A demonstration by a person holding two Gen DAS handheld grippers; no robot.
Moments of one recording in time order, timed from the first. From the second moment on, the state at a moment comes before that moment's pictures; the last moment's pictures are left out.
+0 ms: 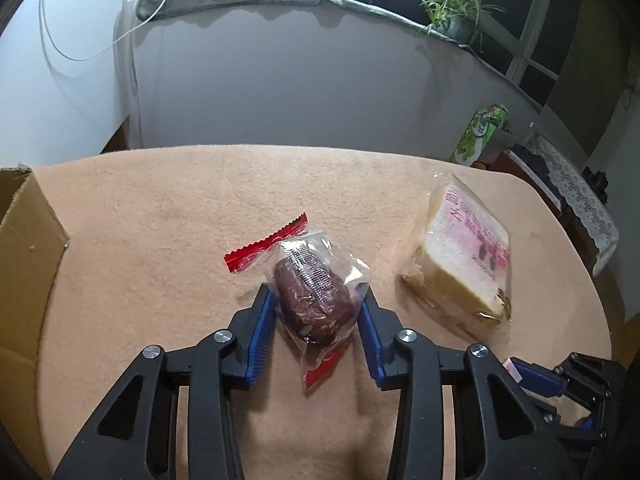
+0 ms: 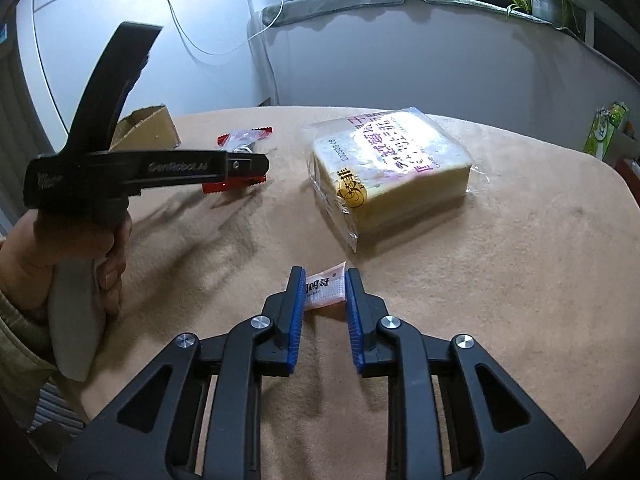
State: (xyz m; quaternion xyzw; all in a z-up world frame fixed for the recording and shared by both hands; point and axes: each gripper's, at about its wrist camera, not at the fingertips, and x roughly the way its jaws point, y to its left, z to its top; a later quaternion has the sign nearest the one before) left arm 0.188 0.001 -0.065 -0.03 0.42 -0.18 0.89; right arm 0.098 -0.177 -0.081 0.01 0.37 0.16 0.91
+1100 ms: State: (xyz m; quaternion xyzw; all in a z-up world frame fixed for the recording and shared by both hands) left arm 0.065 0.028 -0.024 -0.02 0.31 -0.22 0.92; right arm 0.085 -0.179 -0.081 -0.06 0.40 0.11 0.91
